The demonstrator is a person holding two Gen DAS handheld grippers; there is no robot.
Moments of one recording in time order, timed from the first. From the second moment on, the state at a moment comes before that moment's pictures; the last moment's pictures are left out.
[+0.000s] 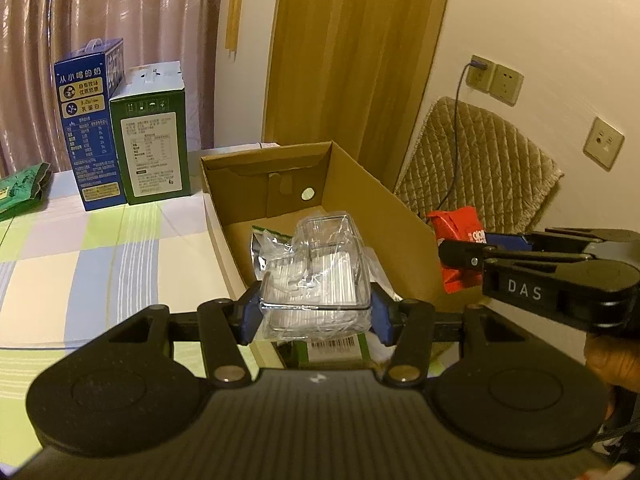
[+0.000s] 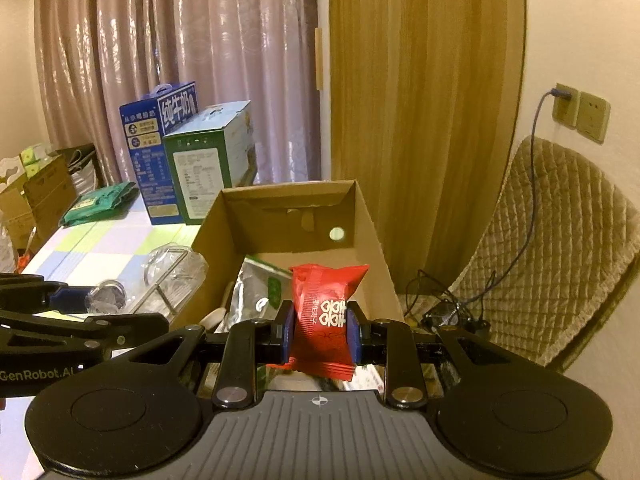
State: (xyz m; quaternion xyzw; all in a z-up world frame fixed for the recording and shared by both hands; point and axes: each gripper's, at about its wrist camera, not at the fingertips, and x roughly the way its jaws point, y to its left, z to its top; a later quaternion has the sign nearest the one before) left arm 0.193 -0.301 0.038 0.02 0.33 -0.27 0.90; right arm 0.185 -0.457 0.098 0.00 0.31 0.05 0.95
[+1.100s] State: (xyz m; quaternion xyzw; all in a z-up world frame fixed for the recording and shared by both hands) left arm 0.258 -0.279 0.037 -0.01 0.33 -0.23 0.92; right arm 0.265 -0.459 0.072 0.01 0.35 0.05 0.94
